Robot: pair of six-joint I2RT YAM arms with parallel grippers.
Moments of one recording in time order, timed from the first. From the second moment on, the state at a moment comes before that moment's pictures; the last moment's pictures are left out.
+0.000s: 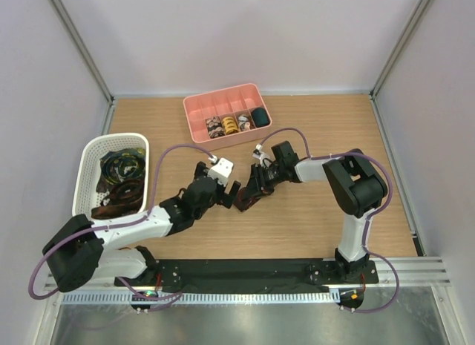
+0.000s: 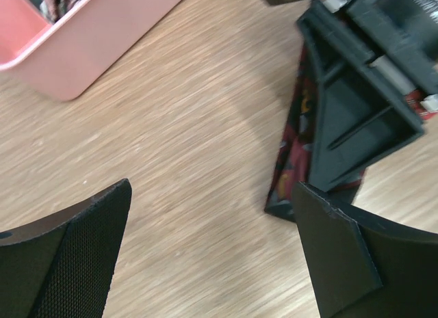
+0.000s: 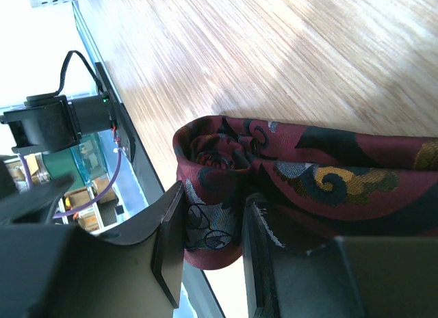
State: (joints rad) left arm -0.90 1.22 0.53 0.24 -0.41 -0.06; right arm 0.48 1.92 0.94 0.01 -0.89 0.47
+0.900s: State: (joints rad) left arm -0.89 1.46 0.76 0.03 -0.04 0.01; right arm 0.48 1.92 0.93 0.03 -0.90 0.47
